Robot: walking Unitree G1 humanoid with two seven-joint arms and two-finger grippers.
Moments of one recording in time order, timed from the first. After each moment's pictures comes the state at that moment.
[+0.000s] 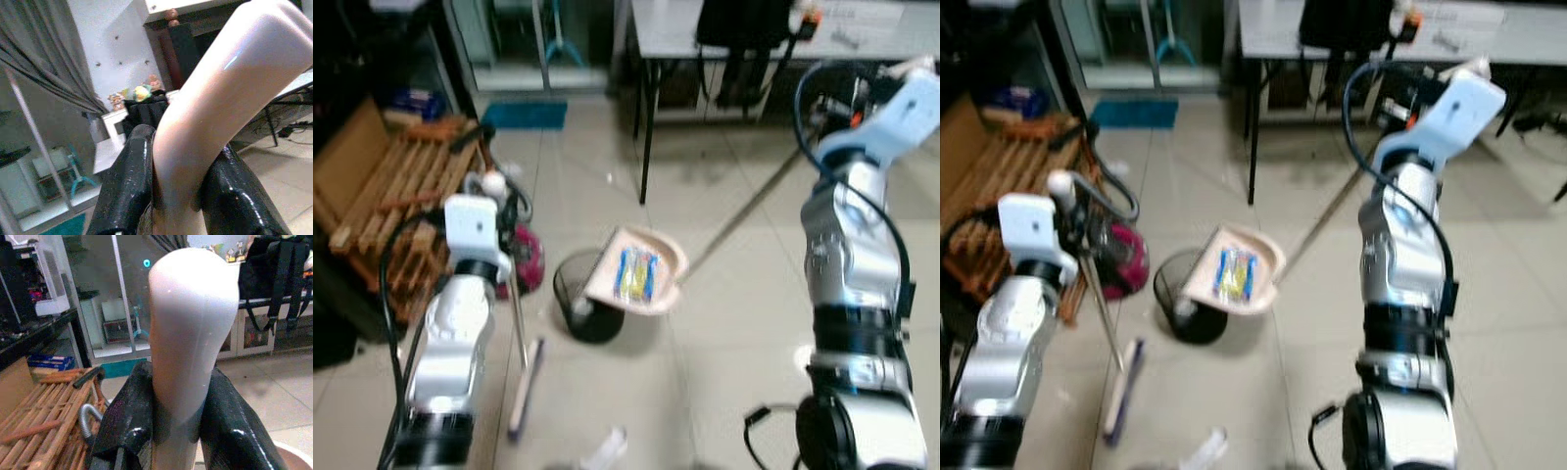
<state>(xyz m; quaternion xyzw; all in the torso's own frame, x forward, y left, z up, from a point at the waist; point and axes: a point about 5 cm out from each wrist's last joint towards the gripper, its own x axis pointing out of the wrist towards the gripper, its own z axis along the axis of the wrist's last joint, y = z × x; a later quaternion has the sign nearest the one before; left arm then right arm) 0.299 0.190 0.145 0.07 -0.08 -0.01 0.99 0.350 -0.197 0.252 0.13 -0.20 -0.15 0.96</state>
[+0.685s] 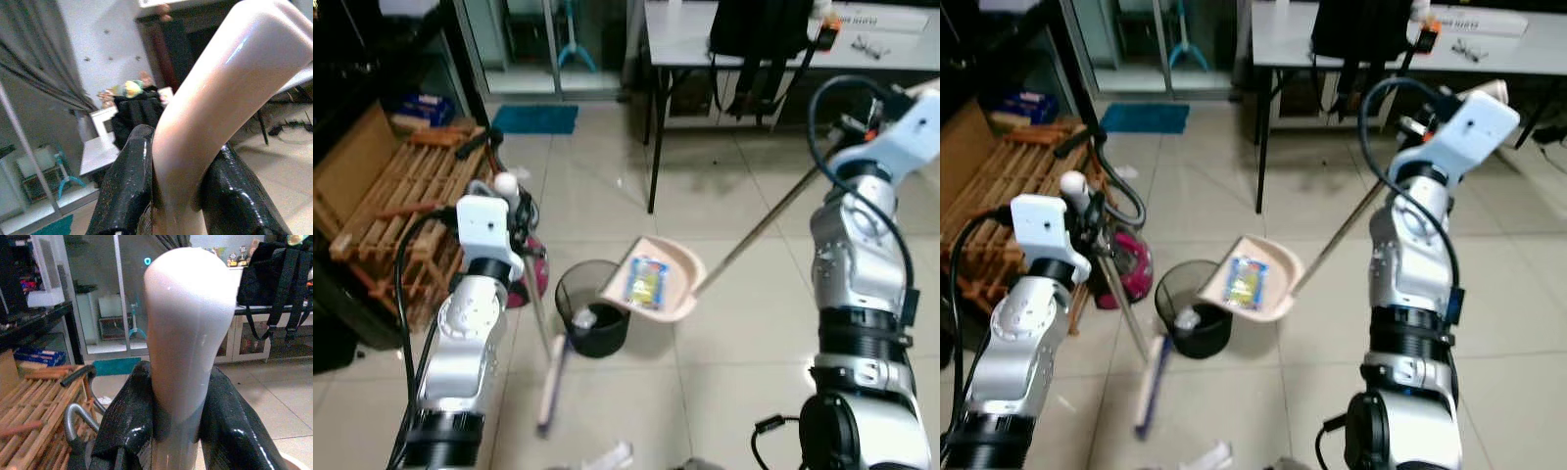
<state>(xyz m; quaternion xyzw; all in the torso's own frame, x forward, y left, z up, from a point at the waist) 0.299 0.184 0.145 0.05 -0.08 -0.02 1.00 0.352 -0.202 0.241 0.12 -0.20 -0.18 0.96</state>
